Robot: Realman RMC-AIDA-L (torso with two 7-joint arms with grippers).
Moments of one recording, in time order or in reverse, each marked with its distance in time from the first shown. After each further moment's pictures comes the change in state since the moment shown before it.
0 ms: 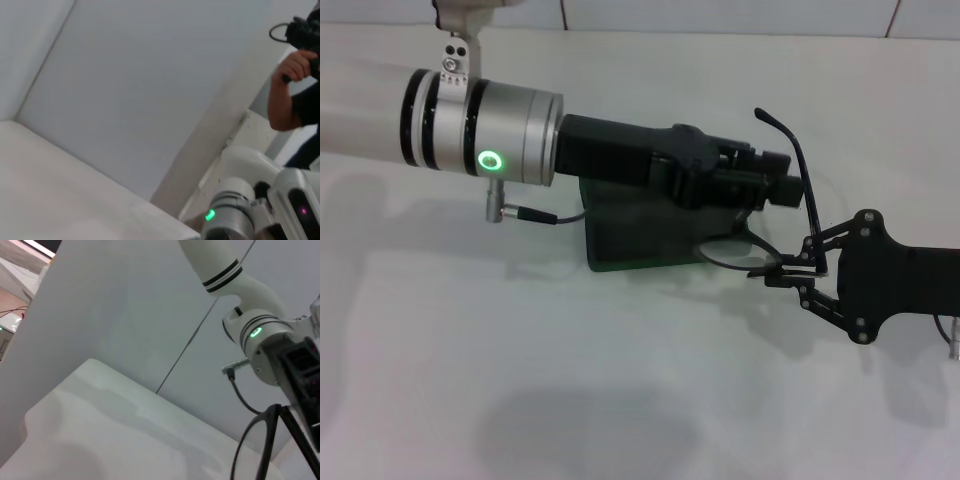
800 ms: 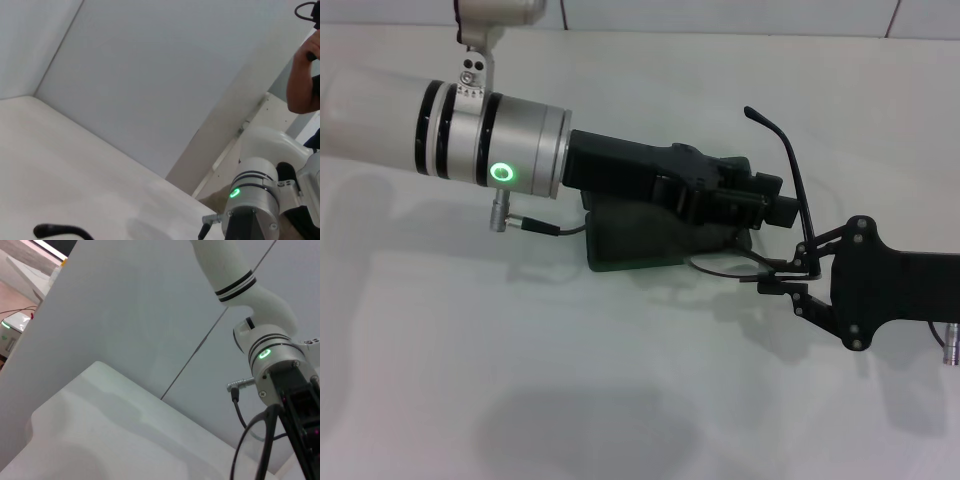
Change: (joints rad) left arm -0.006 -0.014 -0.016 0.000 0.084 -0.046 -0.024; right arm -0.003 0.000 -0.032 0.002 0.025 -0.001 -0.060
